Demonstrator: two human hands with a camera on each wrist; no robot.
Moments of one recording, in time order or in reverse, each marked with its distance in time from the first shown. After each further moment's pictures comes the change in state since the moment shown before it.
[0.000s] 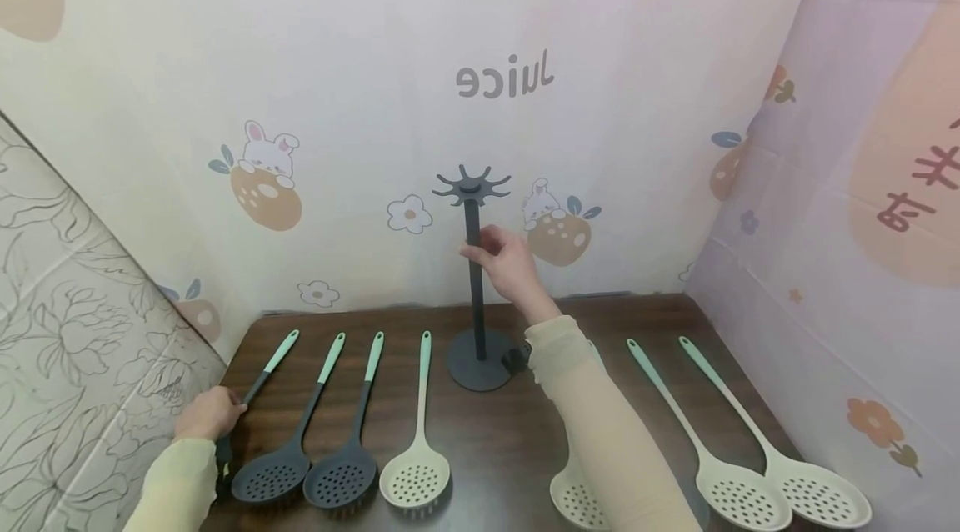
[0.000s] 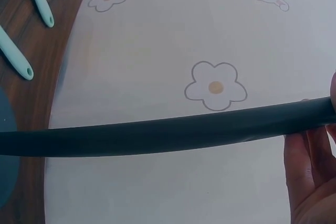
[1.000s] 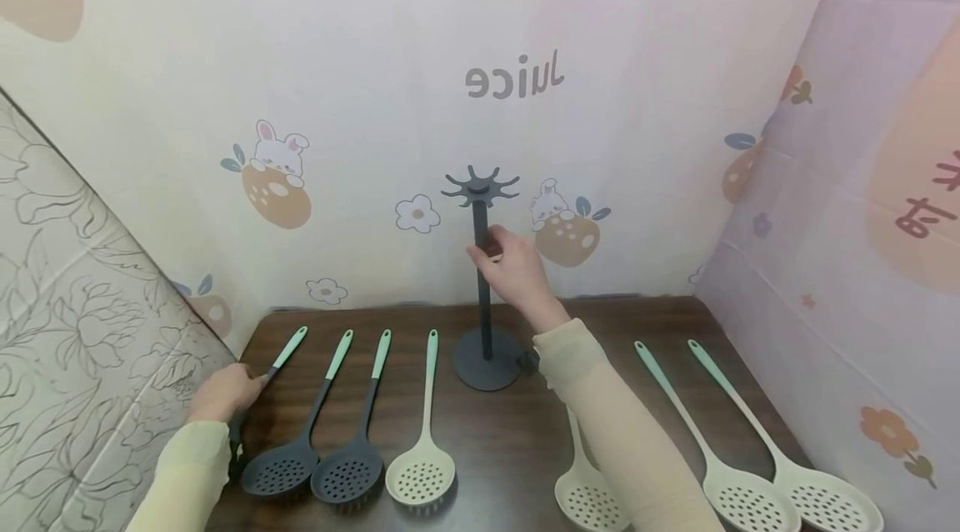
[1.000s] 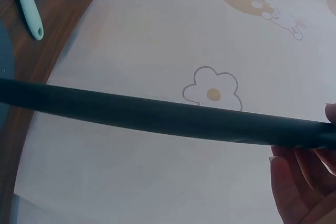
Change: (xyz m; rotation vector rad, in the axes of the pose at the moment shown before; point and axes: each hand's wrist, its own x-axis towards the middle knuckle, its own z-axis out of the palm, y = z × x) left_hand -0.004 0.030 -0.028 -0.005 0.018 0.038; right_hand -0.004 -0.006 0.003 -0.229 0.048 -0.163
